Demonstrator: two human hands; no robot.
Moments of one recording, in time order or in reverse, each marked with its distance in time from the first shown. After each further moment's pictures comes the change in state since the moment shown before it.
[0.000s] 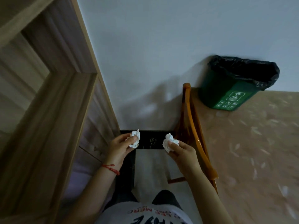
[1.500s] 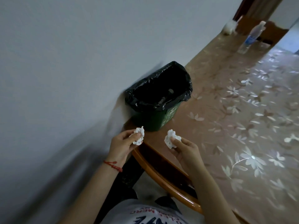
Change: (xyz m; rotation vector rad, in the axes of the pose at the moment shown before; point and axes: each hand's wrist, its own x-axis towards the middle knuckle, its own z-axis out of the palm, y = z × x) left_hand 0.258 0.065 0.273 0.432 -0.745 -0.224; right_hand 0.157 -0.132 -0.069 0.636 0.731 -0.174
